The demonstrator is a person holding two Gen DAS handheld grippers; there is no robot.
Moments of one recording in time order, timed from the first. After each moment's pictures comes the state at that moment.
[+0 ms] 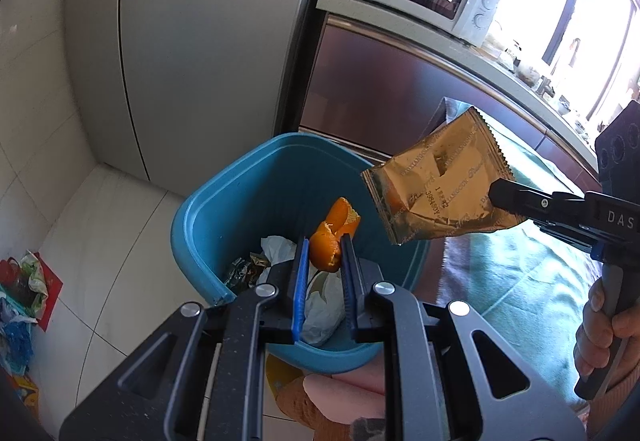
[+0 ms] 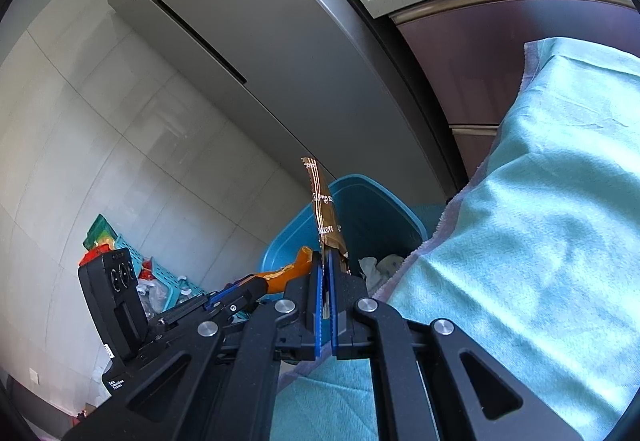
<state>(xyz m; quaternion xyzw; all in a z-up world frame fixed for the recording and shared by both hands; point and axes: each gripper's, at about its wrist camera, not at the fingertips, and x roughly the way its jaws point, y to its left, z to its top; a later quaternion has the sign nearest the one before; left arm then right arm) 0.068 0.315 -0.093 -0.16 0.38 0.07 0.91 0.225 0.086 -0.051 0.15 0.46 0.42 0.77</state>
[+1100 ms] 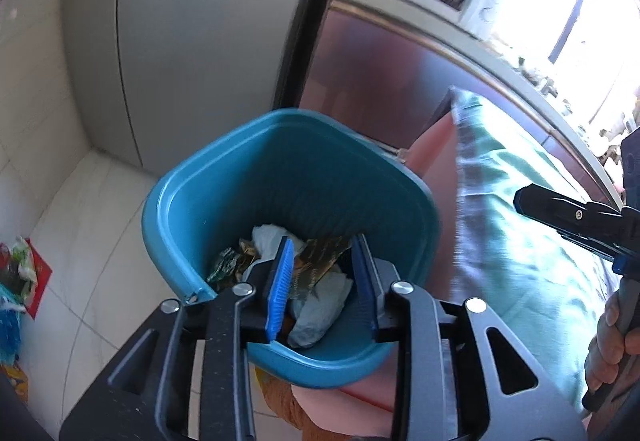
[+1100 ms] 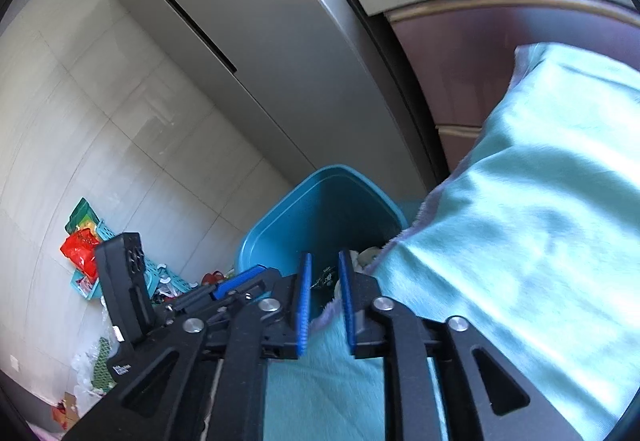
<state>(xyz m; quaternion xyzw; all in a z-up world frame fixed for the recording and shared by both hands) 0.078 0.306 -0.117 -0.17 0.38 0.06 0.91 0.211 0.069 -0.051 0.12 0.44 0.41 0.79</state>
